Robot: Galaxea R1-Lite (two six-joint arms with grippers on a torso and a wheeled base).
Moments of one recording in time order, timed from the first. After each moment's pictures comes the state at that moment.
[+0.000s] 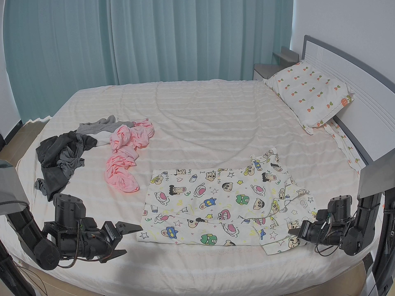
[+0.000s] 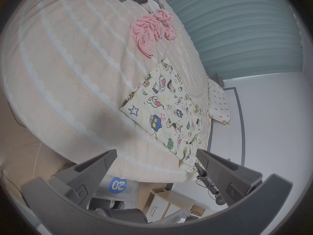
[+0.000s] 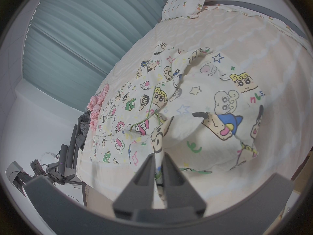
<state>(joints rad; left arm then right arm) -0.23 1.88 -0.17 -0.96 -0.40 -1.04 0.11 2.29 -0.20 -1.34 0.33 0.58</state>
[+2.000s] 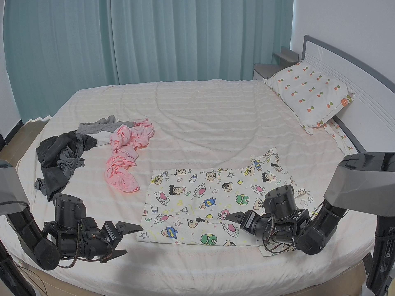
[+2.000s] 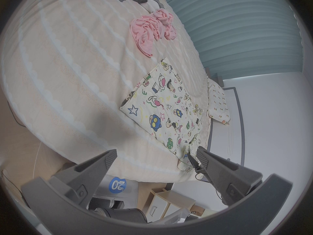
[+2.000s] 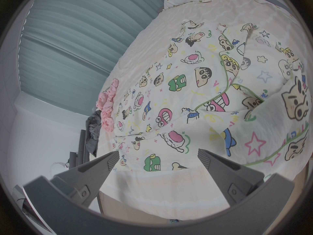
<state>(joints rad) -0.24 1.88 -0.17 -0.96 -0.40 -1.04 0.59 2.25 -0.67 -0.87 0.01 1.01</state>
